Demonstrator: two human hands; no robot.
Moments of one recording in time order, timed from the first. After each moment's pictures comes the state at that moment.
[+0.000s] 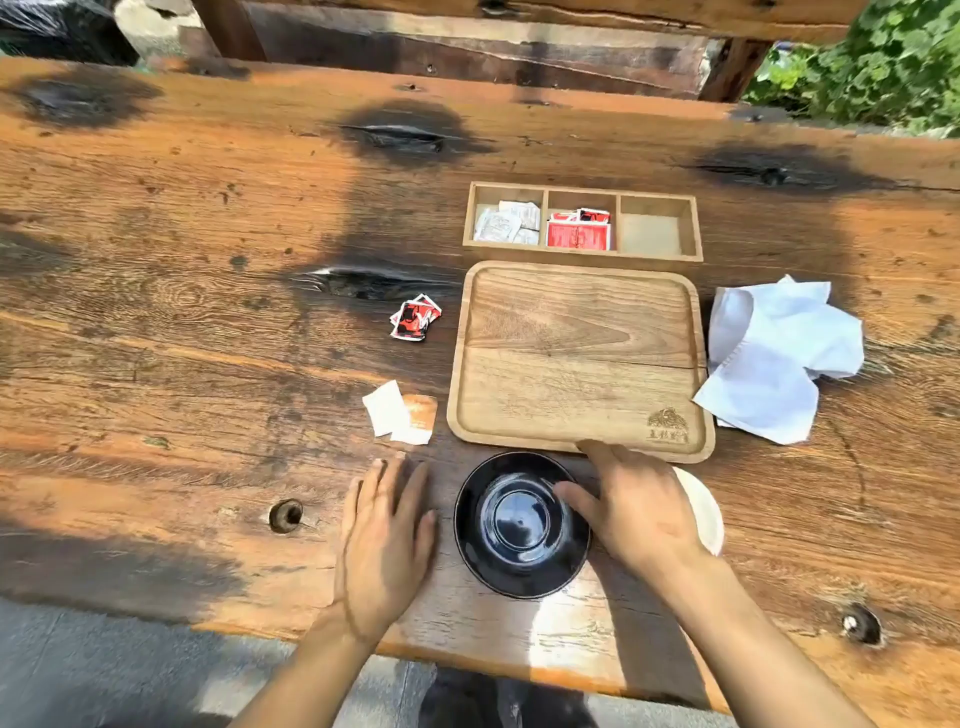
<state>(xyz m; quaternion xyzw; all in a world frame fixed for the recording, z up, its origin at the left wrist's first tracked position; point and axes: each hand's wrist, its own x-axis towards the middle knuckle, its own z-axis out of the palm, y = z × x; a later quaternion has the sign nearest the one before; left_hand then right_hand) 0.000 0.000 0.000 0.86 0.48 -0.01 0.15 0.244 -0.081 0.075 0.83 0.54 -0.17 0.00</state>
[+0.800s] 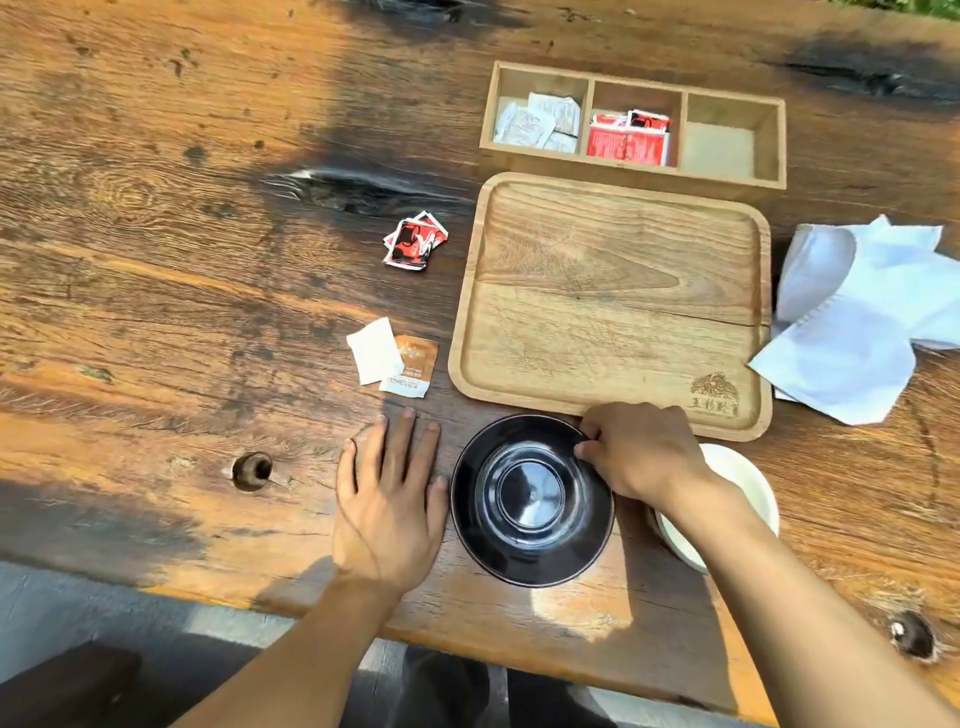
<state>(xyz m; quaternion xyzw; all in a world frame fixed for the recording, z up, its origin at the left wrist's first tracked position) 0.009 -0.007 -0.054 0.86 0.50 -0.05 0.08 0.267 -0.031 0.025 0.79 0.52 -0.32 0.12</state>
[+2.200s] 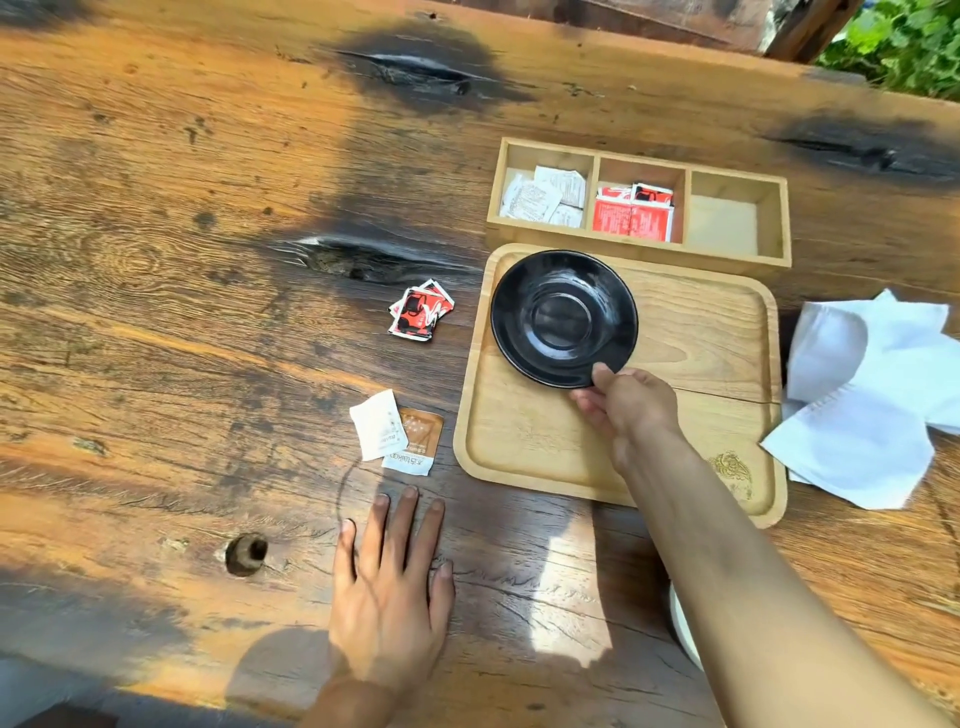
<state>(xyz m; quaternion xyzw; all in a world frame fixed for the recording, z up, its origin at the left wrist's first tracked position) 0.017 -0.003 -0.045 0.85 0.51 -0.03 0.12 0.284 0.070 0.018 0.72 -0.12 -0.43 -0.53</state>
